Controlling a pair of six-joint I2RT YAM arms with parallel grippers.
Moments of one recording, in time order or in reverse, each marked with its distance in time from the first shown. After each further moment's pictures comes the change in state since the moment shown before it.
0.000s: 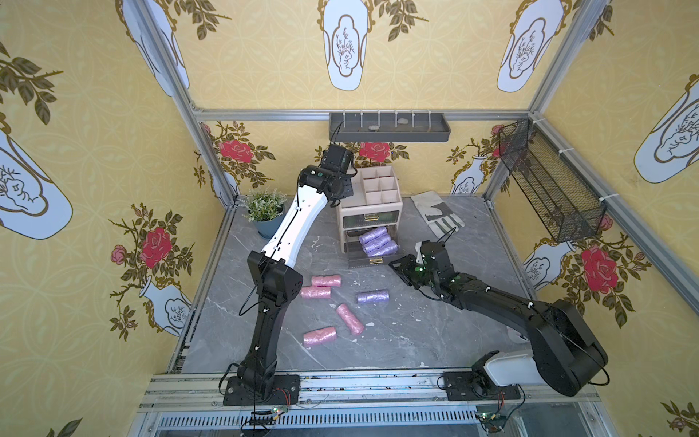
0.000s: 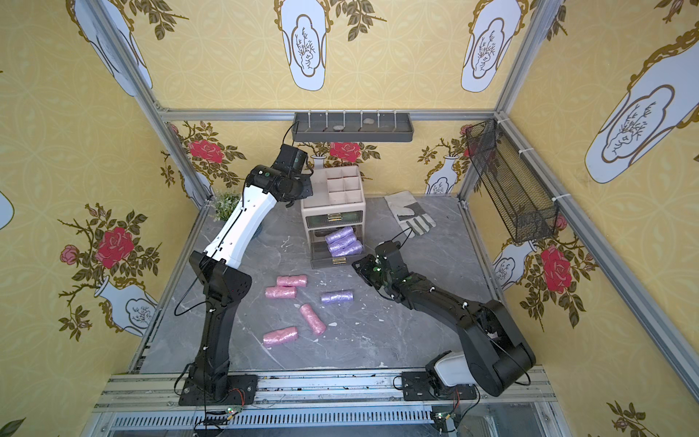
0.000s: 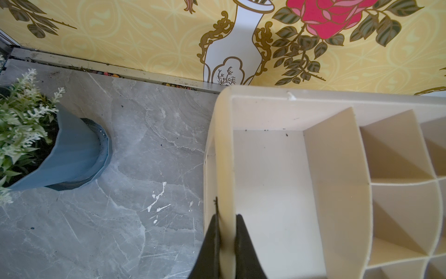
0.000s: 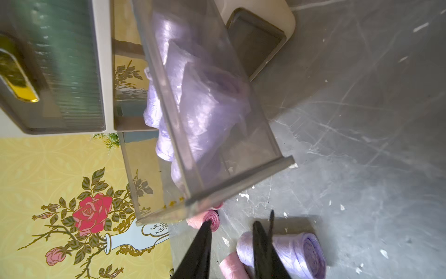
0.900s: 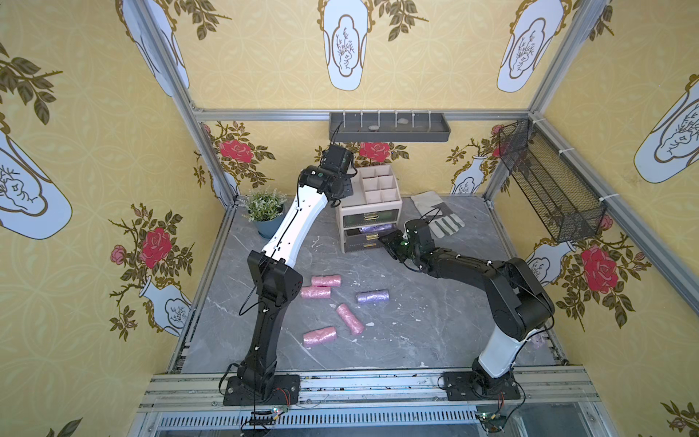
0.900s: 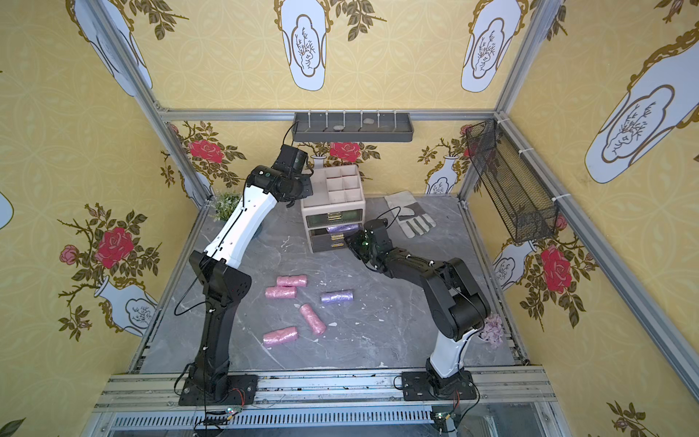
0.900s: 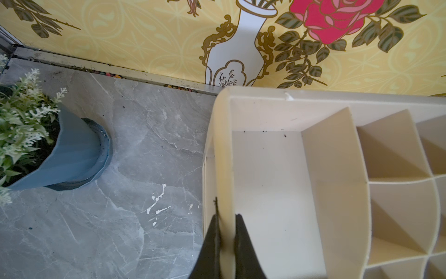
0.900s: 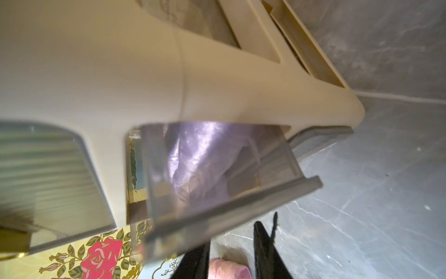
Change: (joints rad) left arm -0.001 -0.002 -0.018 0.020 -0.003 -0.008; right arm -0.058 0.374 0.336 0.111 0.011 0.014
